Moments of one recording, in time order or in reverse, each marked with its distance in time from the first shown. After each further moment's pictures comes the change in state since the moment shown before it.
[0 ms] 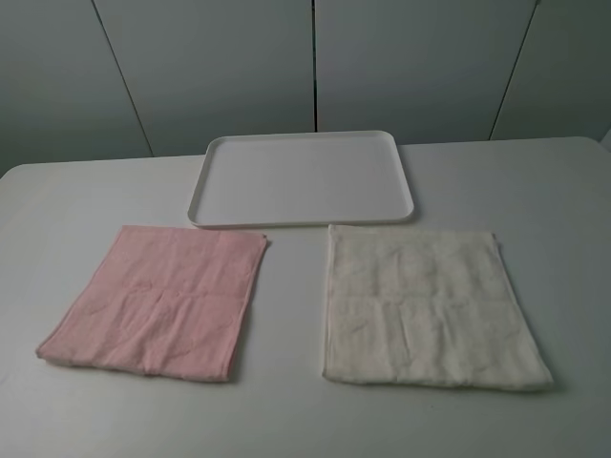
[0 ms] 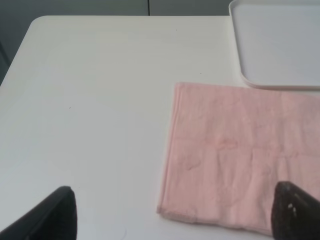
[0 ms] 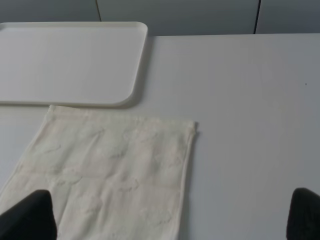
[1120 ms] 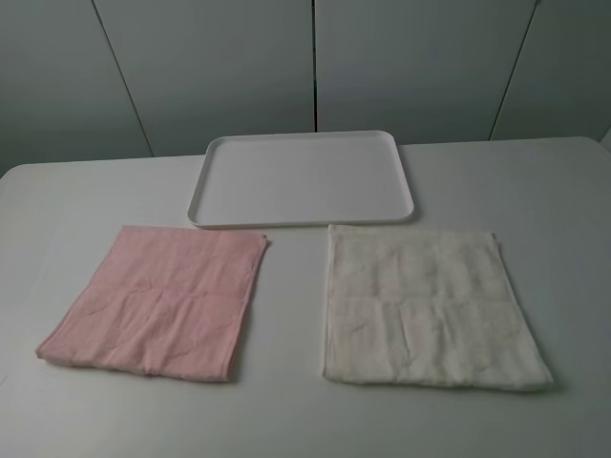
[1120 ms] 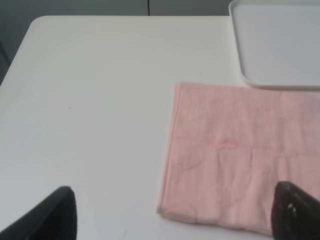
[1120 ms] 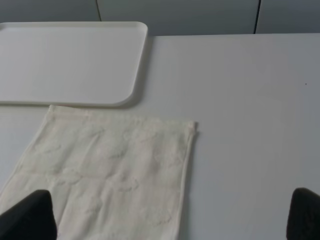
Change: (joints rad) left arm 0.000 0.000 0.000 0.000 0.000 0.000; right arm 0.000 0.000 0.000 0.000 0.000 0.000
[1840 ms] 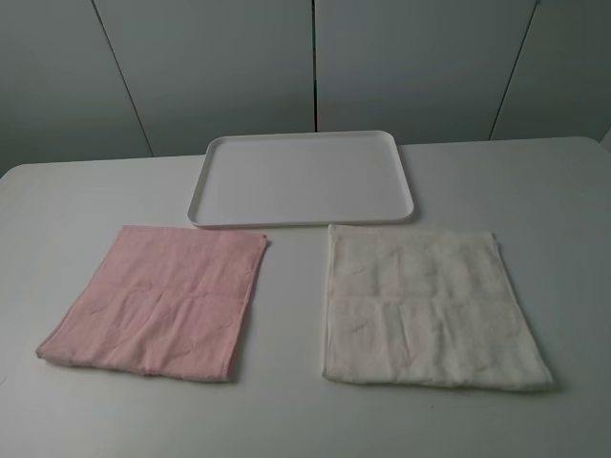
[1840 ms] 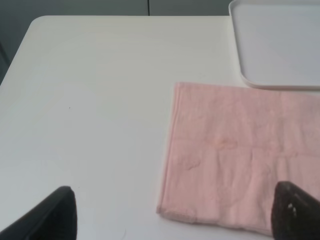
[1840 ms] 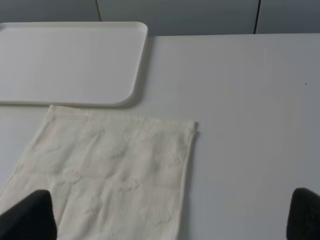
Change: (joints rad) left arm 0.000 0.000 0.000 0.000 0.000 0.000; right arm 0.000 0.000 0.000 0.000 0.000 0.000
